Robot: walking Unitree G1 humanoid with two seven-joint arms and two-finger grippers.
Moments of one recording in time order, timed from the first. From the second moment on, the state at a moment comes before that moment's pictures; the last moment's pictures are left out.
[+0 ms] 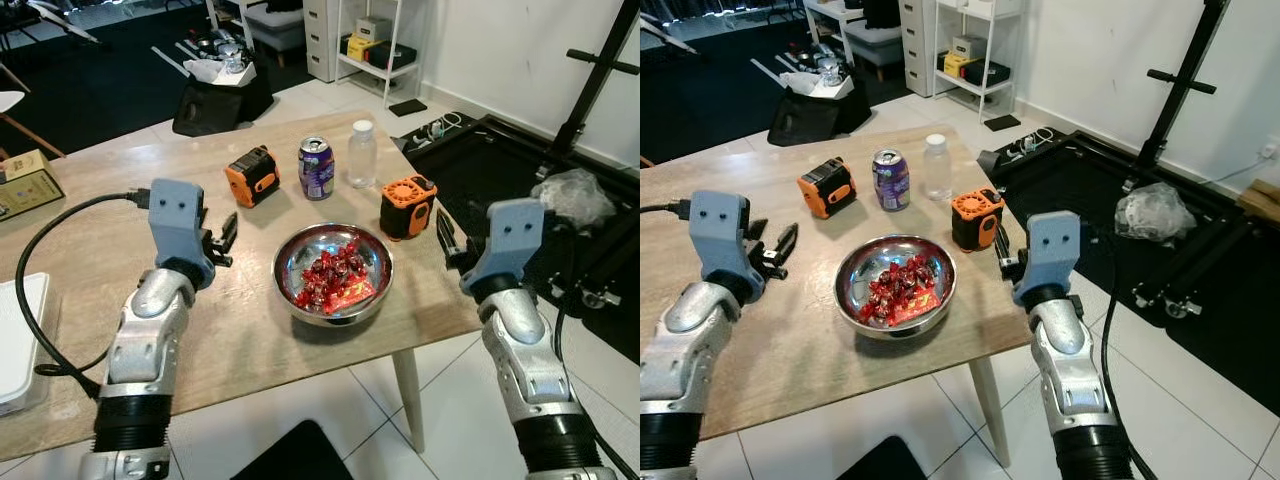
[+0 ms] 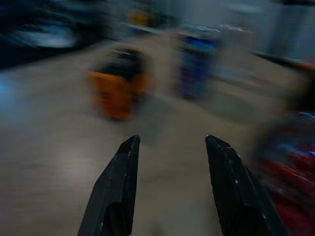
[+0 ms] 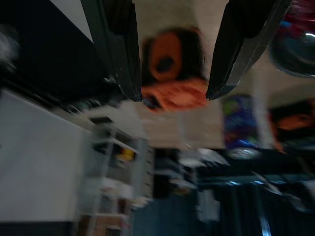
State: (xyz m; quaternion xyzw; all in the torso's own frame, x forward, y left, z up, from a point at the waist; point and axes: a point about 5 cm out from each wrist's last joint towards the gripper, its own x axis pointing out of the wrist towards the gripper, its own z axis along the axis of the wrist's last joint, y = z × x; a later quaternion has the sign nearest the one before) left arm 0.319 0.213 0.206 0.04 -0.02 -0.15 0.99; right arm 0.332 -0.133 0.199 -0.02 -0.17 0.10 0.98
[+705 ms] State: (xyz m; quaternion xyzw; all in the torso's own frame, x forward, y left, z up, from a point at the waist) left arm 0.330 0.218 0.221 0.01 0.08 -0.25 0.96; right arm 0.330 -0.125 0.199 -0.02 -0.17 0.12 0.98
